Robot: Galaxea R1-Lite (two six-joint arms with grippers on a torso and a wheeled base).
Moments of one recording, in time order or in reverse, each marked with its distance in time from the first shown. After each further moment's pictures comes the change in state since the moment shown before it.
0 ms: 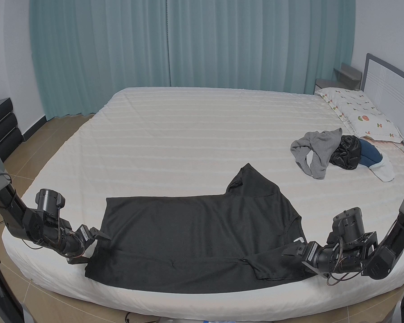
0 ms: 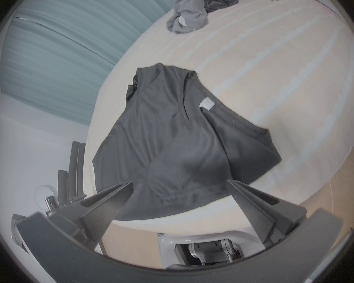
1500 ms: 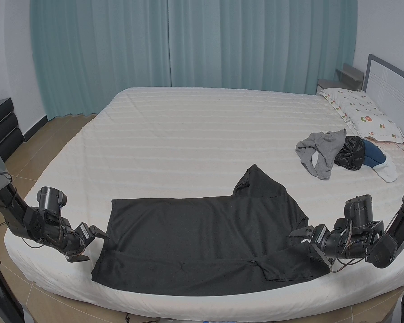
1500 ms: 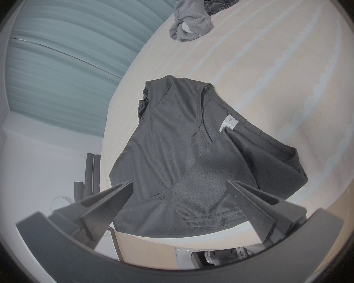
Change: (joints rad) left arm -0.016 -0.003 -0.015 0.003 0.078 -0.038; right arm -0.143 0.012 -0.044 -0.064 0.134 0.000
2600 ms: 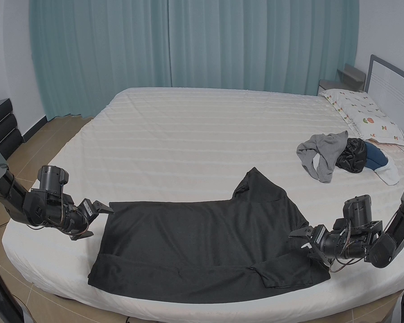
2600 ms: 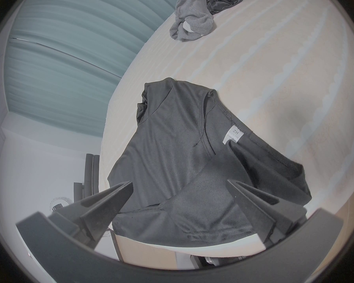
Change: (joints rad) left arm -0.053 -0.046 -0.132 -0.002 -0.002 -0.015; right arm 0.002 0.010 -0.007 0.001 0.000 -0.002
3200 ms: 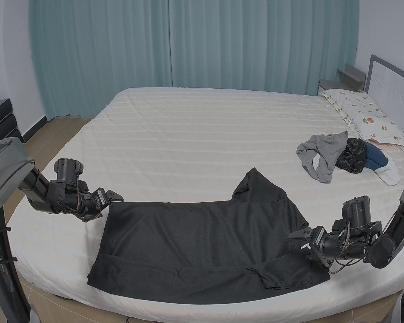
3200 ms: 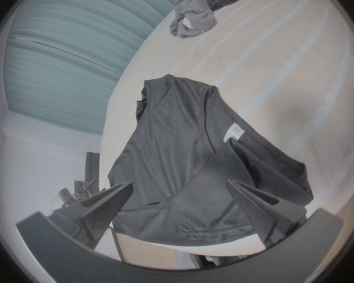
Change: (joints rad) left arm 0.005 0.244 -0.274 -0.049 -0.002 0.167; right arm 0.003 0.010 0.001 0.000 0.018 0.000
